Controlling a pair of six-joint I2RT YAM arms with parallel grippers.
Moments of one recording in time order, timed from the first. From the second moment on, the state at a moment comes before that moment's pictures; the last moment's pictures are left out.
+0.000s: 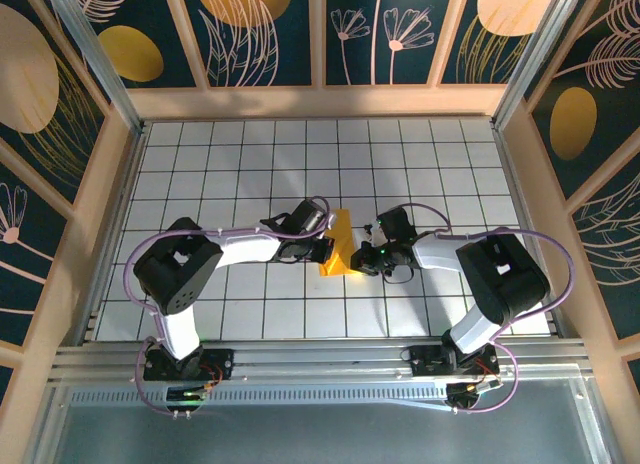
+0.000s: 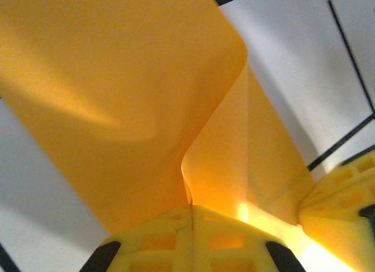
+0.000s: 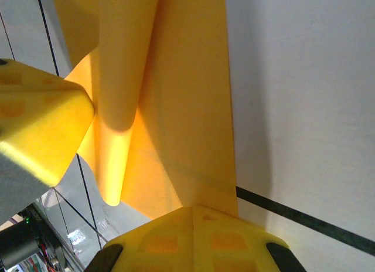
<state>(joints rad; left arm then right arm) -0.79 1.84 1.00 -0.14 0.17 -0.43 0.51 1.61 0.61 -0.08 -0.58 0.67</state>
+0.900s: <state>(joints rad) -0.78 1.87 1.03 -0.16 0.12 -0.39 0.51 1.61 0.61 -0.08 -0.58 0.65</state>
